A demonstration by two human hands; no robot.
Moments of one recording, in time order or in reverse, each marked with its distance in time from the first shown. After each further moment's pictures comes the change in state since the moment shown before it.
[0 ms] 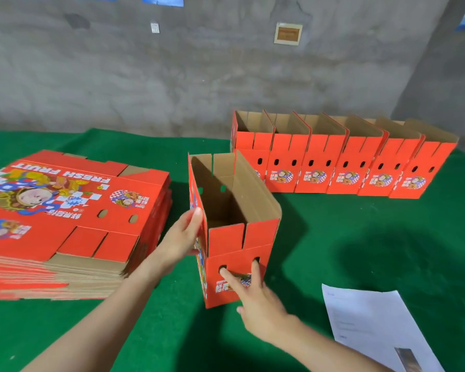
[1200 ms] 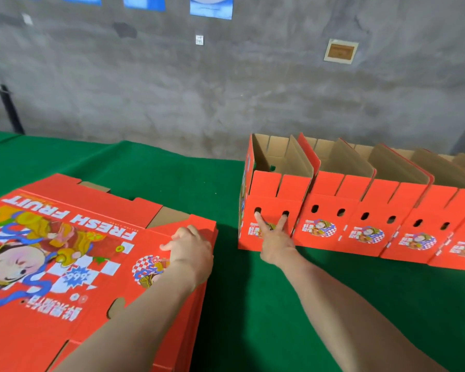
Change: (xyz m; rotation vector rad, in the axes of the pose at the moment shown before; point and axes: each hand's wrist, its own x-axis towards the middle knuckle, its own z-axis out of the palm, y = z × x) left_hand 0.249 -0.079 -0.126 1.659 0.077 -0.265; right_hand 0.415 0.001 -0.072 -0.104 0.064 0.276
